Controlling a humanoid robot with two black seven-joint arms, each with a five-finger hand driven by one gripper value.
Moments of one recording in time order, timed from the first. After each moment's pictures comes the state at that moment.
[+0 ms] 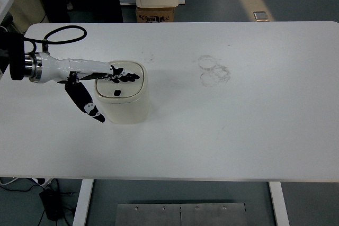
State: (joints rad) left arm -1.05 0.88 -0.43 -1.53 0.96 -0.61 0.07; right arm -0.06 0.00 0.31 0.20 -0.22 0.03 0.48
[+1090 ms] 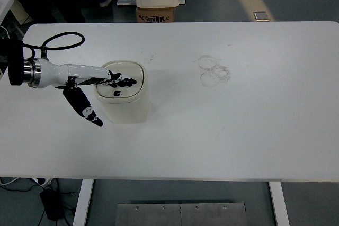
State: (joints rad) left arm -1.02 0.89 -0.43 -1.53 0.96 -0.61 0.07; right arm -0.06 0.00 0.31 0.20 -0.22 0.03 0.48
